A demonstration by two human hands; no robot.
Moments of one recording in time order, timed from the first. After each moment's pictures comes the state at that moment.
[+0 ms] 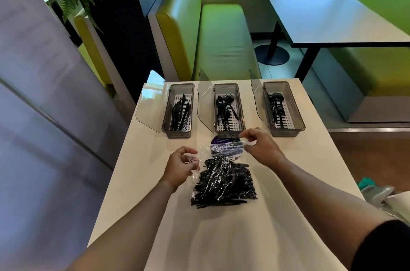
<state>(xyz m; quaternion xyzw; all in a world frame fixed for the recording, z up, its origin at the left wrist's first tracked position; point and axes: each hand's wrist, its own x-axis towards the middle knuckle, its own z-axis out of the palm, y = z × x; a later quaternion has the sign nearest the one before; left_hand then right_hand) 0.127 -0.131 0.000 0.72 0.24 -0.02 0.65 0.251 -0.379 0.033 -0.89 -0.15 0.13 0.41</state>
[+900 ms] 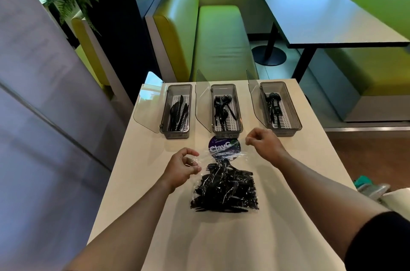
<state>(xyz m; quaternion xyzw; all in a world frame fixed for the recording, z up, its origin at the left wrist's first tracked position) 0.128 -0.130 0.000 0.76 0.19 -0.07 0.62 0.259 -0.389 0.039 -0.88 -0.06 0.15 0.45</state>
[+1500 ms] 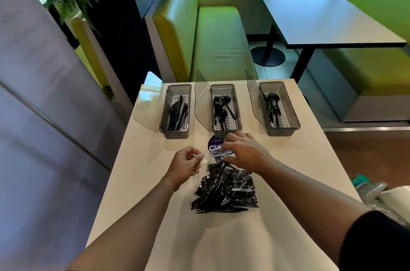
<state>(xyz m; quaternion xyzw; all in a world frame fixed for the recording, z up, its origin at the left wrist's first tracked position) 0.130 -0.150 0.017 0.74 0.18 -0.04 0.65 0.232 -0.358 0.042 -0.89 -0.44 0.04 0.11</state>
